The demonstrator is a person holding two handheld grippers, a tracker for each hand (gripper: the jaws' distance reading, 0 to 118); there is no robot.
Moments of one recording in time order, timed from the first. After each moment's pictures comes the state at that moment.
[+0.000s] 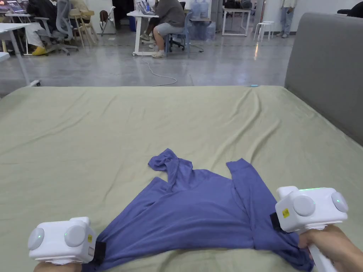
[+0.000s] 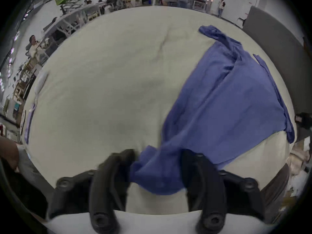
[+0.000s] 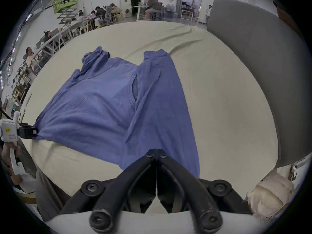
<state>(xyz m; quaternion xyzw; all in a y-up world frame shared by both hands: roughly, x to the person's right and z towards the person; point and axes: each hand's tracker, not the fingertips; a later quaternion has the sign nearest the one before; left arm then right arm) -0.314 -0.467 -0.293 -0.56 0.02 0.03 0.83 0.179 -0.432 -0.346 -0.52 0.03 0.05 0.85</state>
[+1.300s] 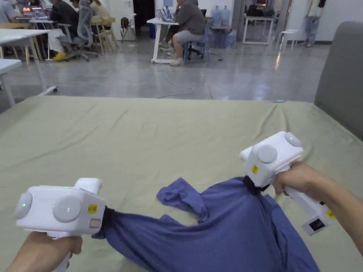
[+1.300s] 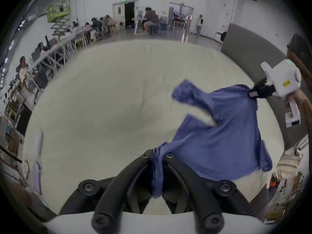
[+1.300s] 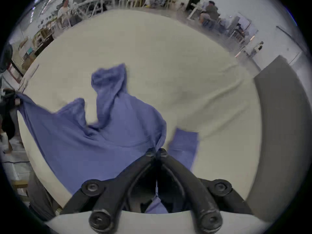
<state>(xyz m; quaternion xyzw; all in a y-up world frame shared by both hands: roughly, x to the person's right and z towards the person) -0.310 -0.350 -0.438 -0.43 -0.04 0.02 0.90 0.085 -0.331 -0.608 -0.50 0.15 0.26 0.81</state>
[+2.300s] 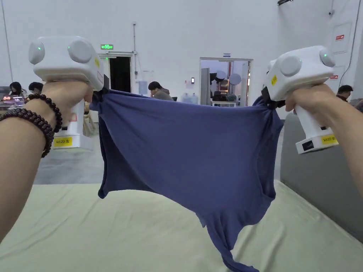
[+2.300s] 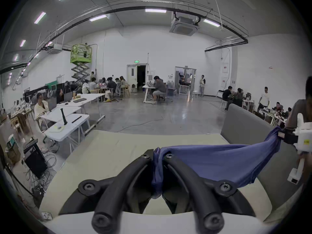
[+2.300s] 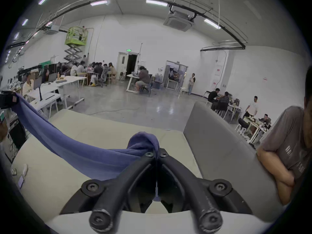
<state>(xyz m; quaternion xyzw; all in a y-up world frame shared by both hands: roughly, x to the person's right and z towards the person) -0.270 0.039 -0.577 -0.18 0.01 0.03 0.98 0.167 0.035 -0.625 -0.22 -0.03 0.11 0.97</state>
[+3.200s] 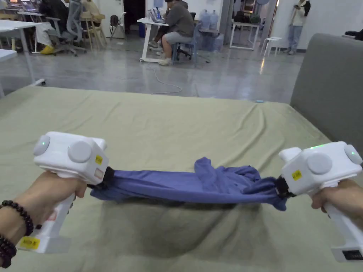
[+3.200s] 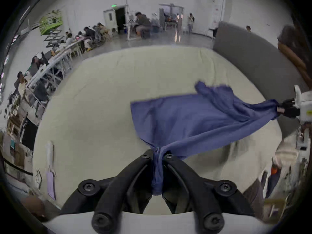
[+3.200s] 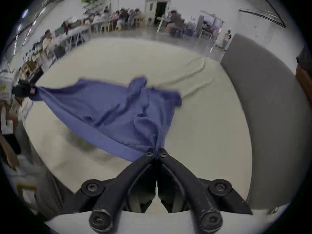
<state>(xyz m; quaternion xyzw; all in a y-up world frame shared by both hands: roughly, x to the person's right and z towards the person) -0.300 -0.324 -0.366 -0.47 -0.07 -0.02 0.88 0.170 -0.319 -0.398 -0.49 0.09 0.16 0.85</state>
